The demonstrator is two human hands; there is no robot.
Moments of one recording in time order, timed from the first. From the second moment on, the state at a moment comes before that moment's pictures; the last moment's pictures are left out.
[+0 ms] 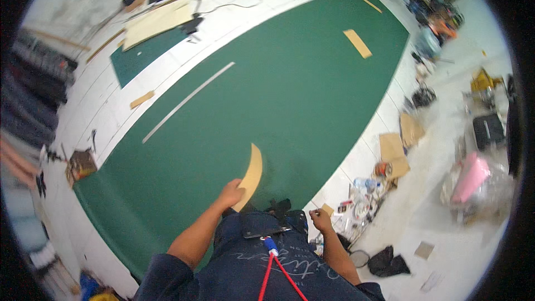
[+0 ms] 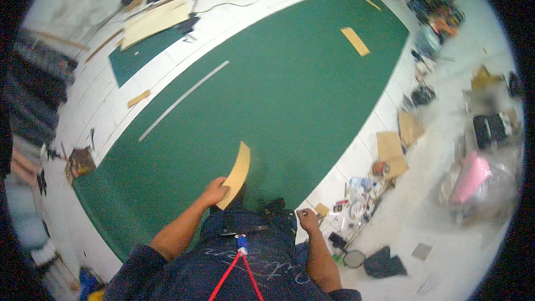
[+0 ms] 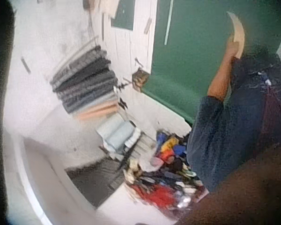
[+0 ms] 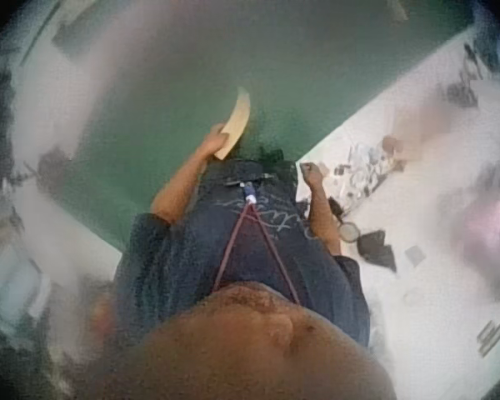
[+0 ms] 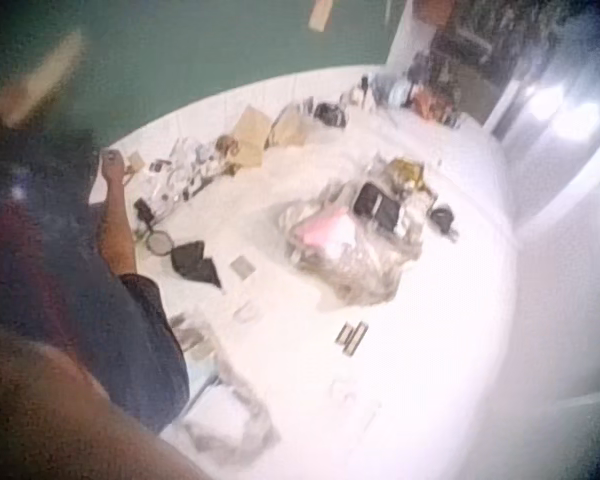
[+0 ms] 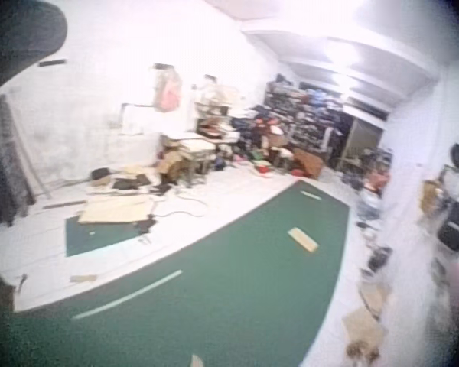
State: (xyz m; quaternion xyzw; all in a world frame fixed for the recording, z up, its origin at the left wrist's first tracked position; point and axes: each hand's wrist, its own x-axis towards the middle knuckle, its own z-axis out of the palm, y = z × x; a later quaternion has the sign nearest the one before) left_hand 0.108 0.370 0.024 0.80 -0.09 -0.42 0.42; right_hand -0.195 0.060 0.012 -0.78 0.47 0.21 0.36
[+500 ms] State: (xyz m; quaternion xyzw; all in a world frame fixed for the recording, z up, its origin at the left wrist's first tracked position) left_hand 0.127 0.282 0.048 0.63 0.06 -0.53 0.56; right_hand -0.072 0.141 0.073 -0.72 0.42 0.13 0.54
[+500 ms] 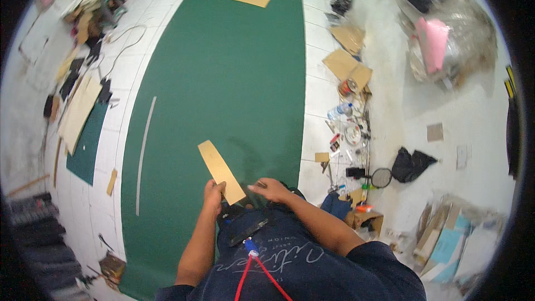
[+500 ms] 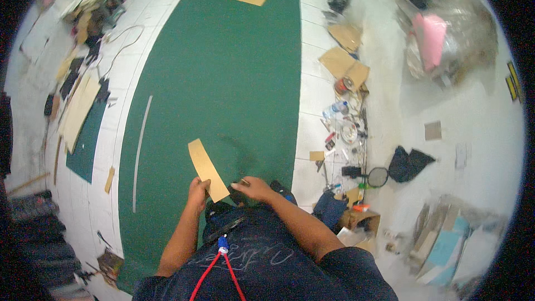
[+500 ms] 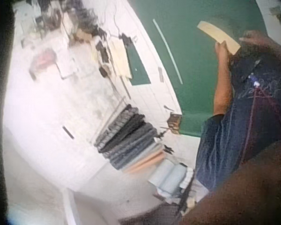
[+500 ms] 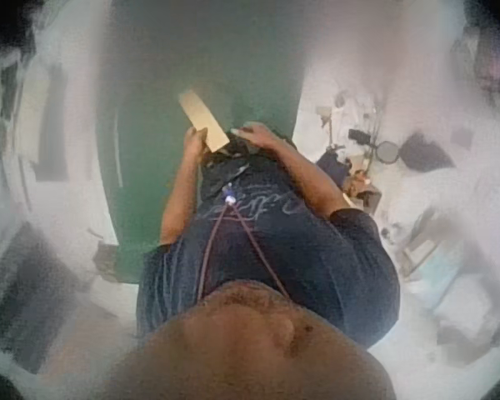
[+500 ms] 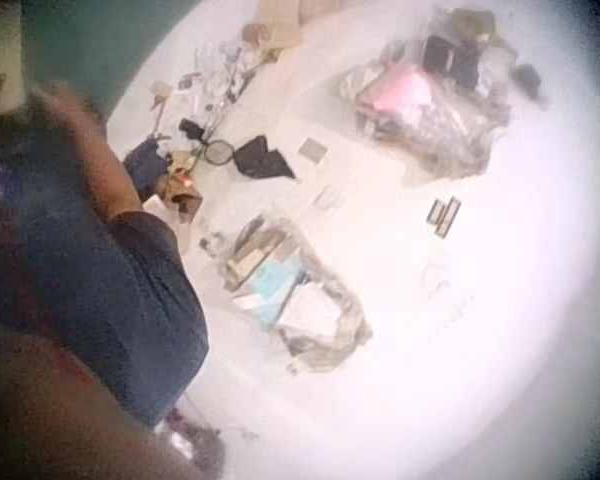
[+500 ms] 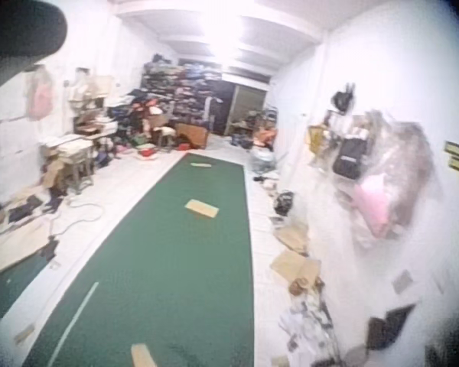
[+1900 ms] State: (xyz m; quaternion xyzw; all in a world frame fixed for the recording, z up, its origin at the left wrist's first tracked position) left_hand 0.020 0.307 0.077 0.79 -0.19 -0.53 0.24; right_hand -0.469 0.170 -0.082 -0.52 0.73 0.07 0.43
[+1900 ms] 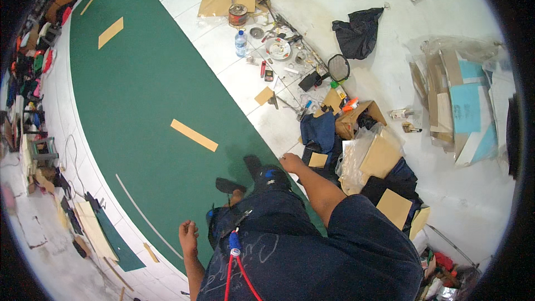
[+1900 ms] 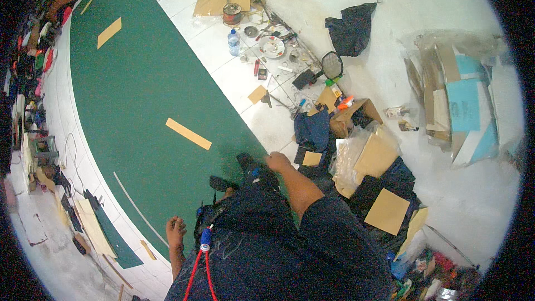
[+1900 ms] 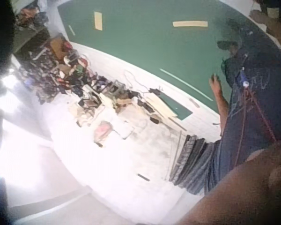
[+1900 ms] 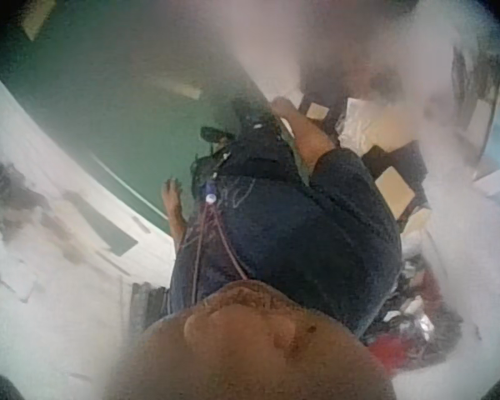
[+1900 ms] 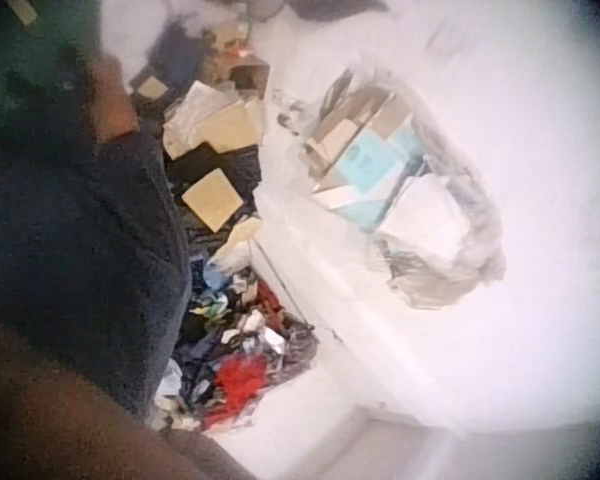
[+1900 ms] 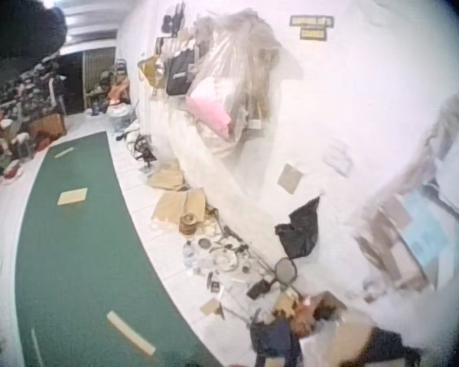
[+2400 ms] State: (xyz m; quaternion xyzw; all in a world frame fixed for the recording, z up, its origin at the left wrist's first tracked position) left_hand 0.040 0.360 0.074 0.82 -0.17 -0.53 0.10; right_hand -0.492 0.215 -0.064 -0.41 0.79 -0.03 0.46
